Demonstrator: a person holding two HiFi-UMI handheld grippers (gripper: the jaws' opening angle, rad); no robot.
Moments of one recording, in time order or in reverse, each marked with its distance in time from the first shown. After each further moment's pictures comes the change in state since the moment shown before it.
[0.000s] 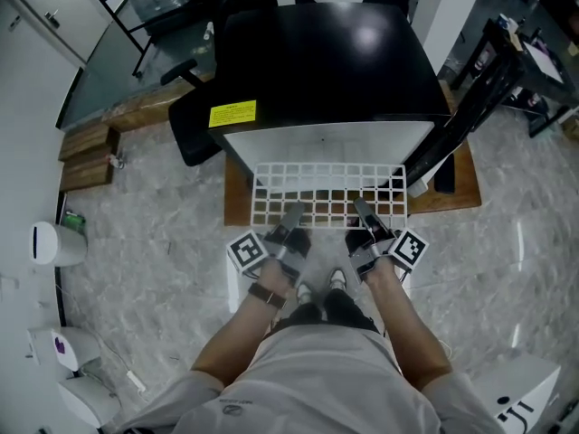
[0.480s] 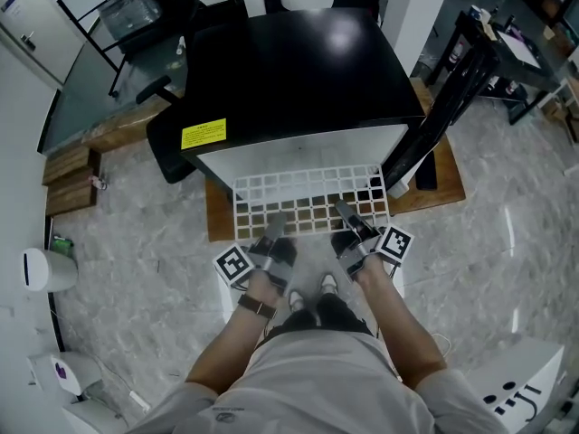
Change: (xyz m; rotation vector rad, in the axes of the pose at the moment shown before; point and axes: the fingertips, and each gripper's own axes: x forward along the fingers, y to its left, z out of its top) left arm 0.003 -0.002 -0.003 -0.022 0.007 -0.017; right arm 0.004 -0.007 0.004 0.019 0.033 0.013
